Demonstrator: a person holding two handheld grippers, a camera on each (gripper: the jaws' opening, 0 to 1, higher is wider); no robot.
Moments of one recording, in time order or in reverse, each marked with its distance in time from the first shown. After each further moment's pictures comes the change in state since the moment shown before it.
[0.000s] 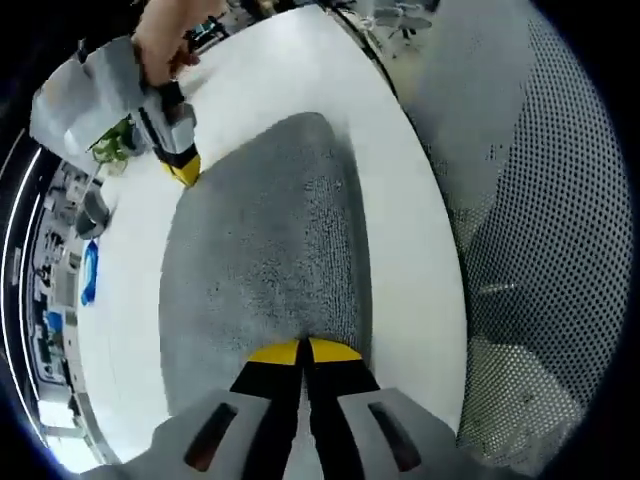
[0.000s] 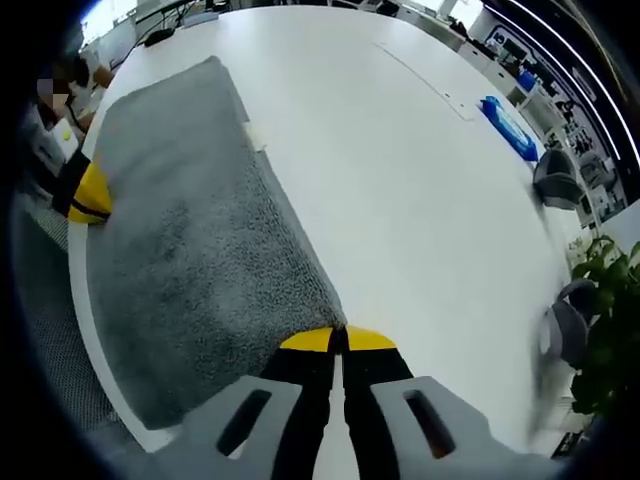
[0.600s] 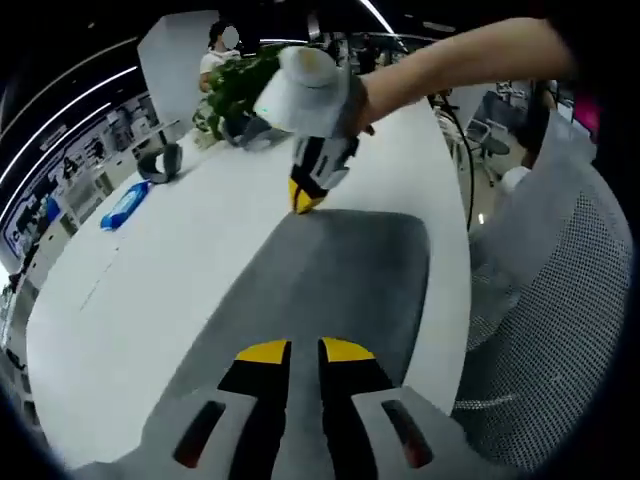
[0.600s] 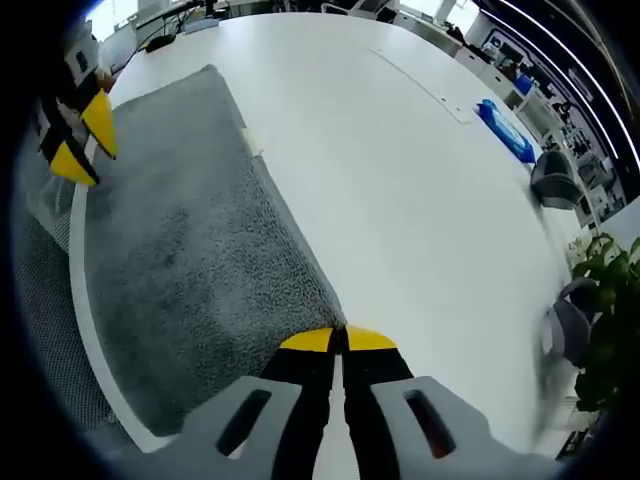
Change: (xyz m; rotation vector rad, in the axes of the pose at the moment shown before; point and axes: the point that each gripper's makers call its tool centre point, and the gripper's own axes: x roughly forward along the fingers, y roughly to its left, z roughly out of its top) left arm -0.028 0.036 0.018 -0.524 -0.311 -0.037; right arm 0.000 0.001 0.000 0.007 -0.038 -0.001
